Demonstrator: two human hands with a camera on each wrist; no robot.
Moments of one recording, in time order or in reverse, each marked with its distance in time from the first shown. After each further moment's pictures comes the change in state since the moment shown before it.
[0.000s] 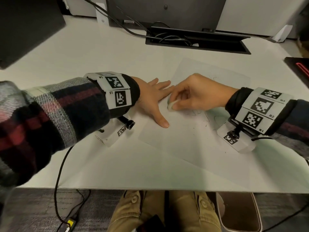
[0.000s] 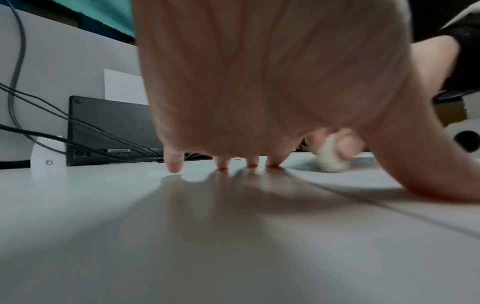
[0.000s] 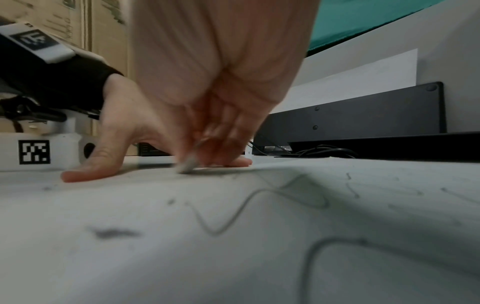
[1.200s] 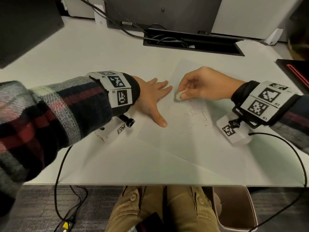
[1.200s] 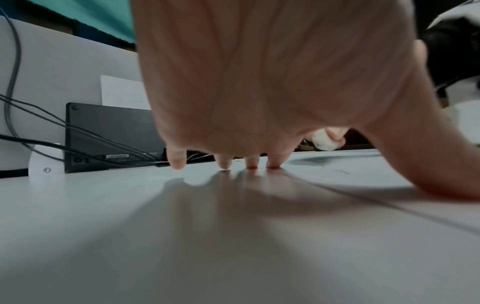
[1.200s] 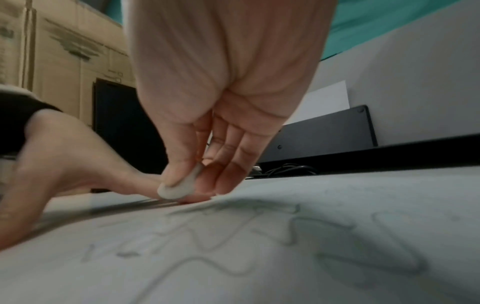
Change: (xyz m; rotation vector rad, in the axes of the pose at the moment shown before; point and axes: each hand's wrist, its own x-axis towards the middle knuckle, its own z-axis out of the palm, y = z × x) left_hand -0.003 0.004 -0.001 0.071 0.012 -0.021; right_hand -0.007 0.016 -0.018 -0.011 0.068 0.086
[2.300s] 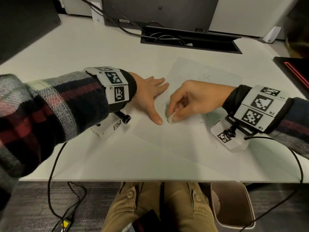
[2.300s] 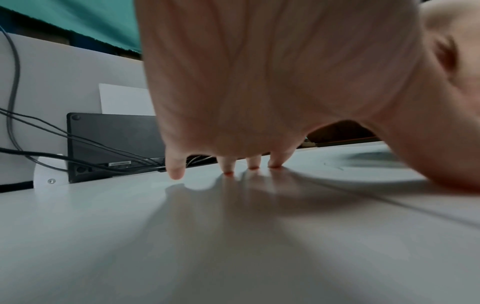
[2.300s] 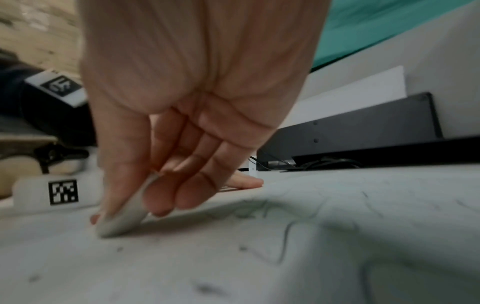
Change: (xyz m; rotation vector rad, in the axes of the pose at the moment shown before) left_hand 0.001 0.004 0.000 -0.016 0.004 -0.025; right_hand -0.017 -0.021 0.018 0.106 -0.312 -0.051
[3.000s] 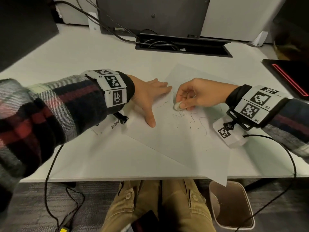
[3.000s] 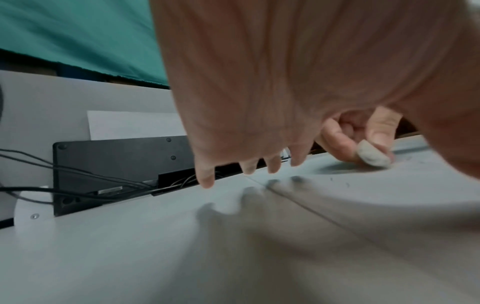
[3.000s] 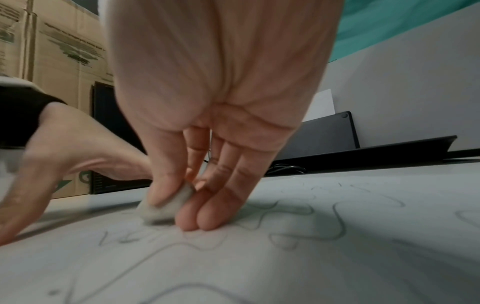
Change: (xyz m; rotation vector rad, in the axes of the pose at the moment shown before) left_hand -0.008 0.014 -0.009 0.043 0.021 0.093; right_hand -0.013 0.030 -0.016 0.044 0.141 0.128
